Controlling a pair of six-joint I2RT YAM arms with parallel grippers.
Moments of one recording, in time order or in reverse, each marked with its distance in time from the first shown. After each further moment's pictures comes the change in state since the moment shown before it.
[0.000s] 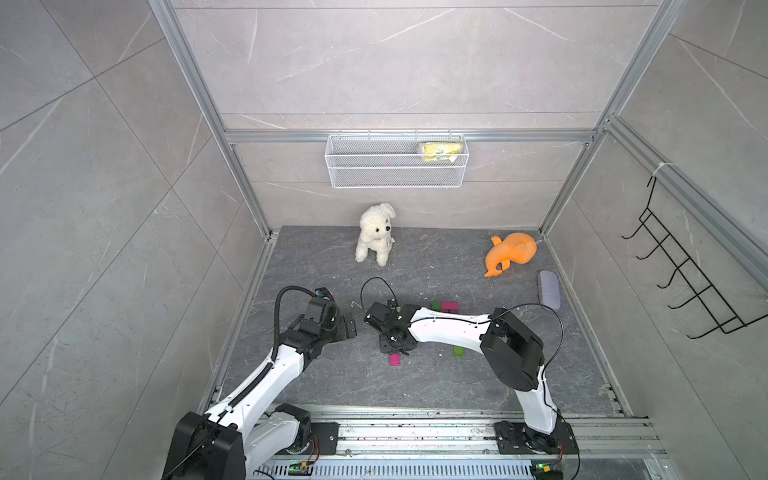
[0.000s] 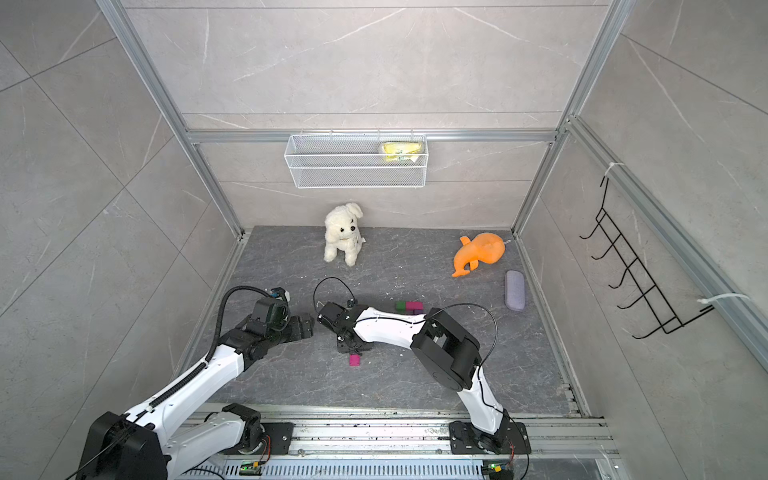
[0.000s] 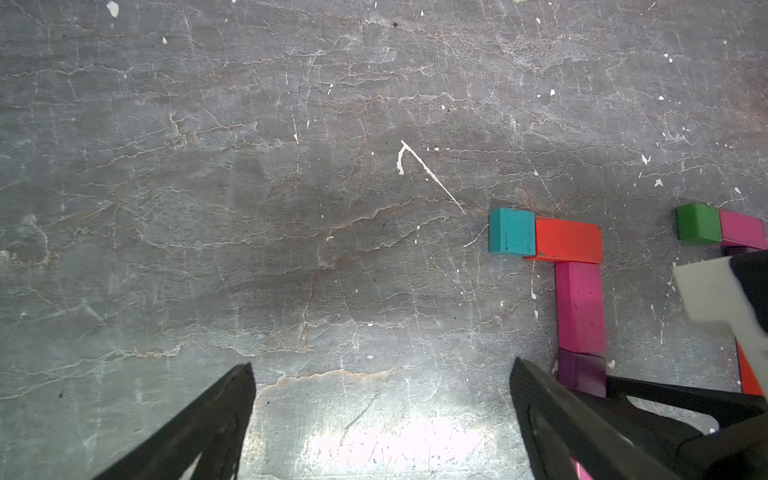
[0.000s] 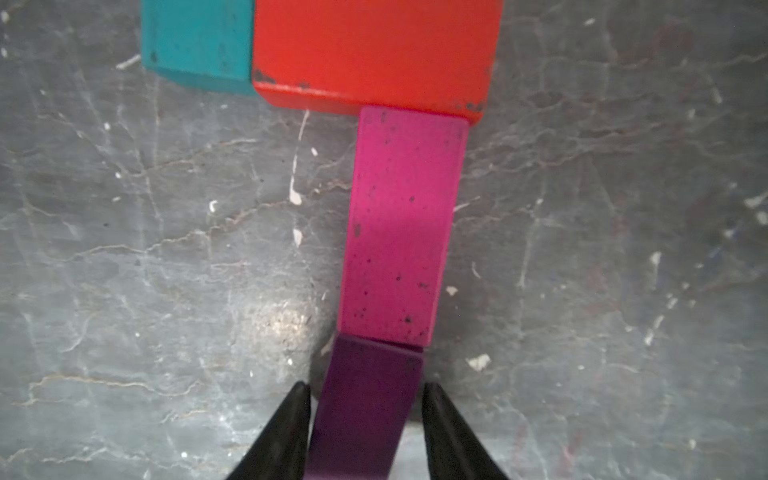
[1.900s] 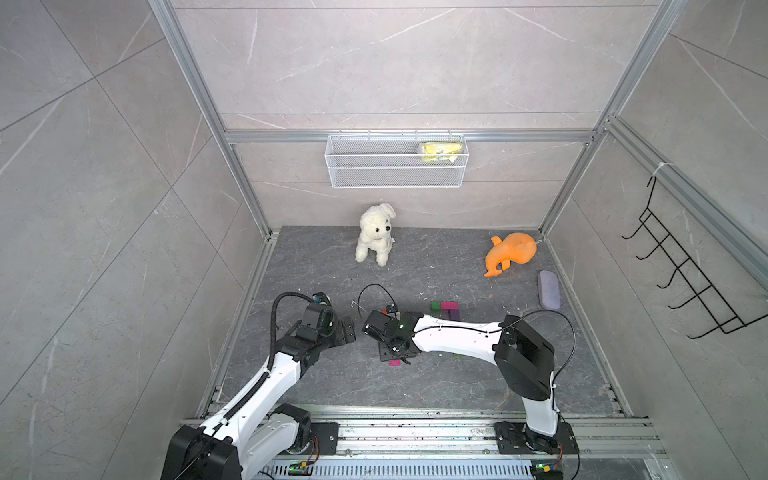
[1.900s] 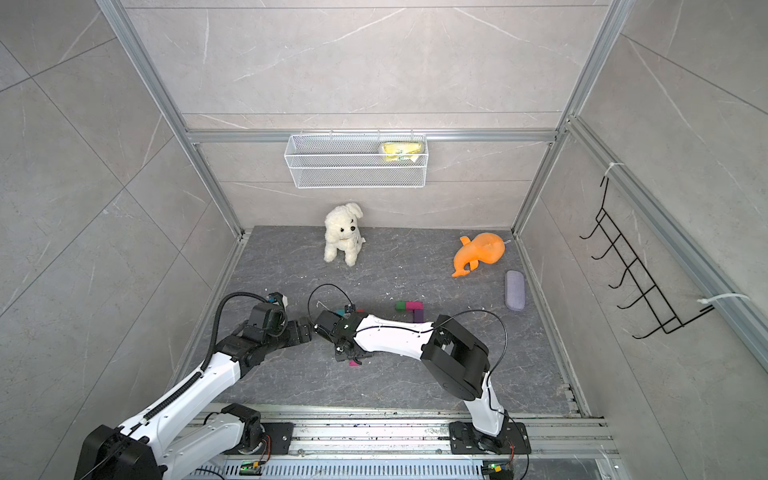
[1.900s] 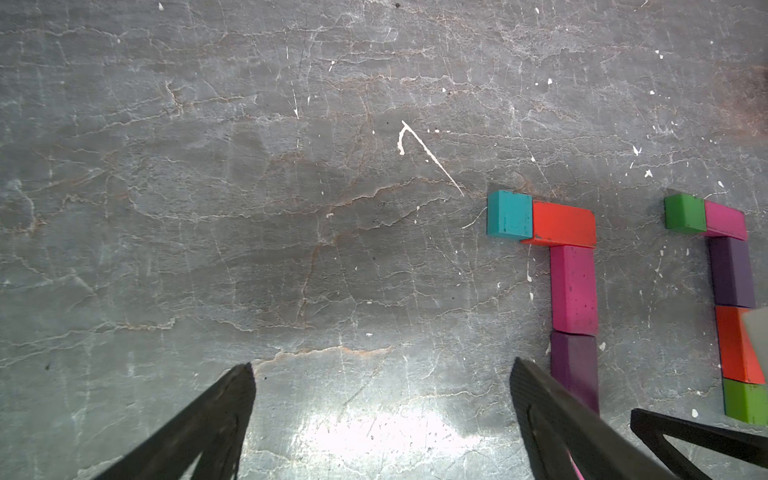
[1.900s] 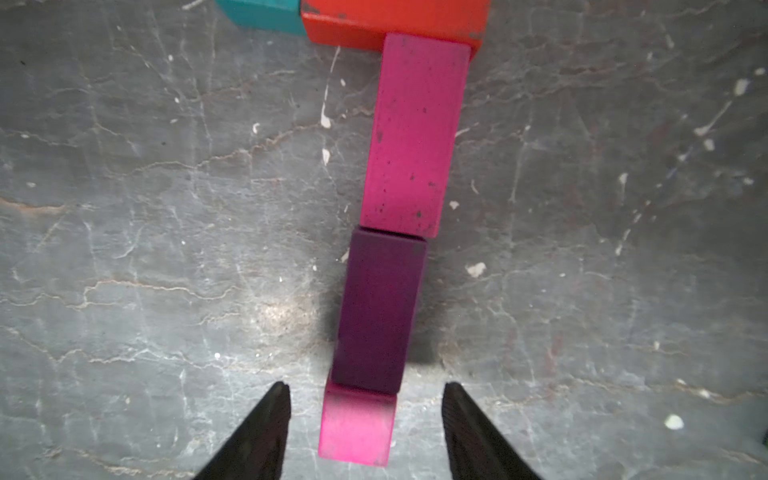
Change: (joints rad) left arm 0.005 -0.069 -0.046 -0.015 0.027 -0.029; right arm 0.074 -0.084 -0.044 -0.038 0.030 0.046
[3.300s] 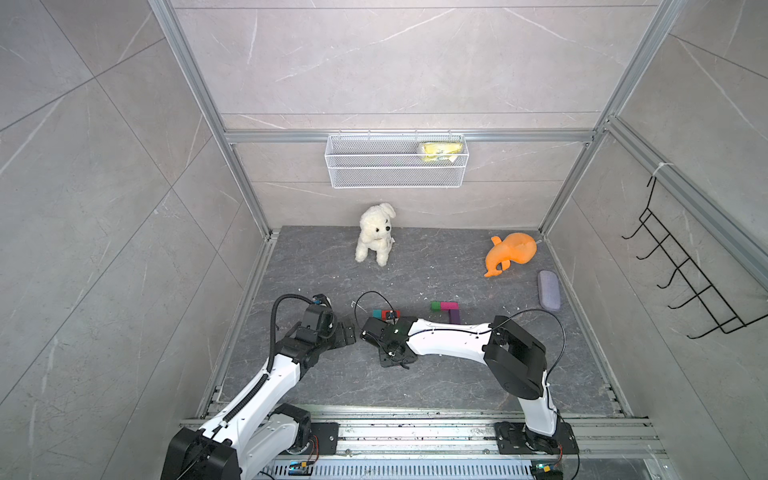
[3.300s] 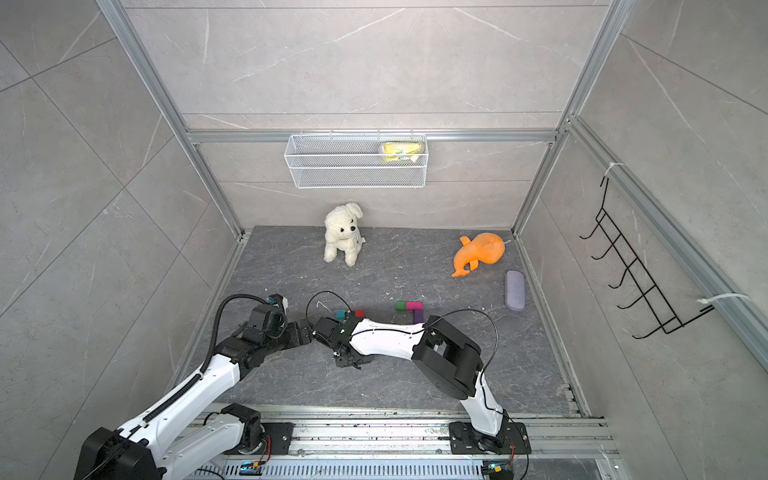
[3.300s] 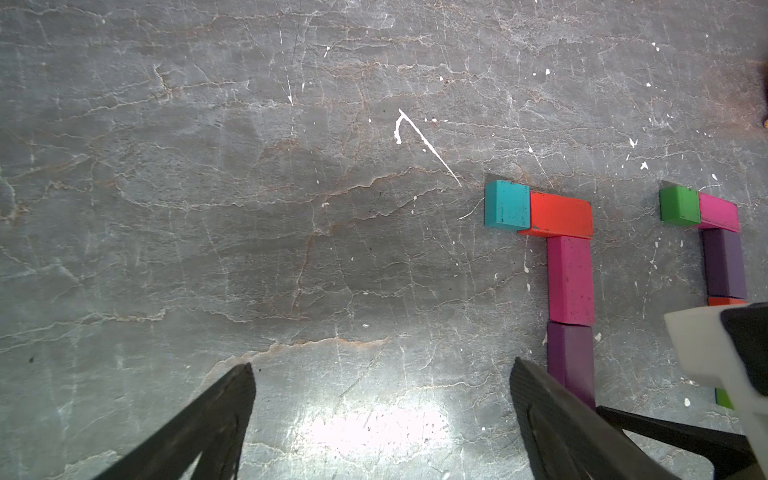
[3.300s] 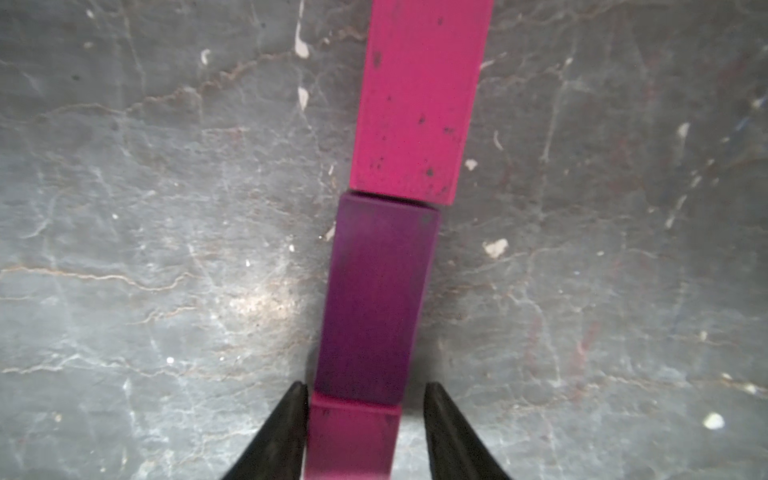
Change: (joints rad) left arm 0.000 -0.010 -0.014 -0.003 0.017 -0.005; right arm 0.015 0.053 0.000 -0.021 -0.011 0.014
